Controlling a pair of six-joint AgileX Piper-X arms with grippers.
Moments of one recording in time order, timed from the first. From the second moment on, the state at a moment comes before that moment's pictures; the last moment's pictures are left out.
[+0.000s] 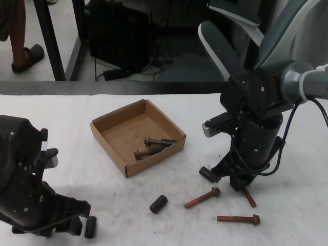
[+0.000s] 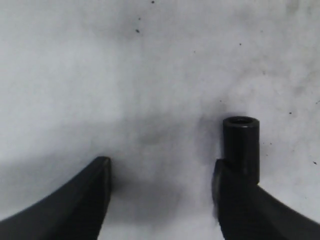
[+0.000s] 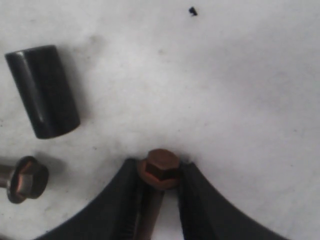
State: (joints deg) left arm -12.5 85.9 -38.2 37.4 14.9 -7.4; right arm 23.0 115.3 -78.0 57.4 0.0 -7.6
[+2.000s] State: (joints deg) left arm -22.4 88.8 -39.7 31.2 9.9 -16.5; right arm 22.9 115.2 -77.8 56.9 0.0 -7.6
